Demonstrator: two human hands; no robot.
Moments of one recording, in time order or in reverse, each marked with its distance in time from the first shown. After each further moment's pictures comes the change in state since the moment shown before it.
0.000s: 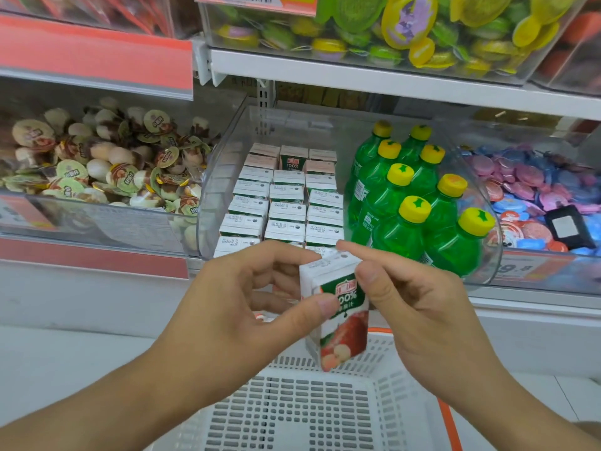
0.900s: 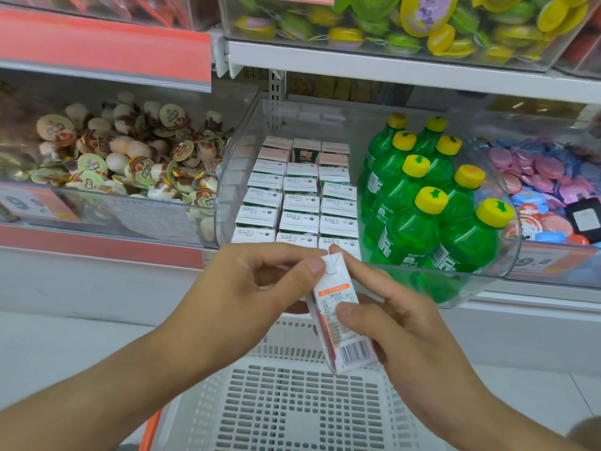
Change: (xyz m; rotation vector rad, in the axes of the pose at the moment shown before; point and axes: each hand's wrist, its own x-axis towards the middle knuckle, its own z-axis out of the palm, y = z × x) left_hand 0.005 -0.008 -0.008 -0.105 -0.068 -0.148; right_hand -0.017 0.017 0.024 0.213 -0.108 0.190
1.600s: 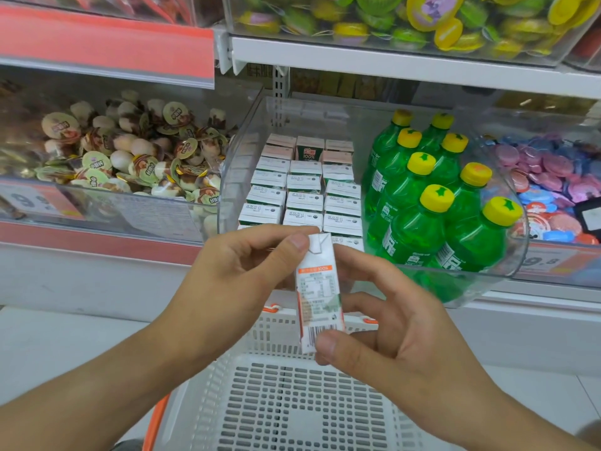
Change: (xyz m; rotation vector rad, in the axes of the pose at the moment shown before) left_hand 0.003 0.000 -0.005 -0.122 0.107 0.026; right_hand -0.006 0.000 -0.003 -0.033 -0.103 -0.064
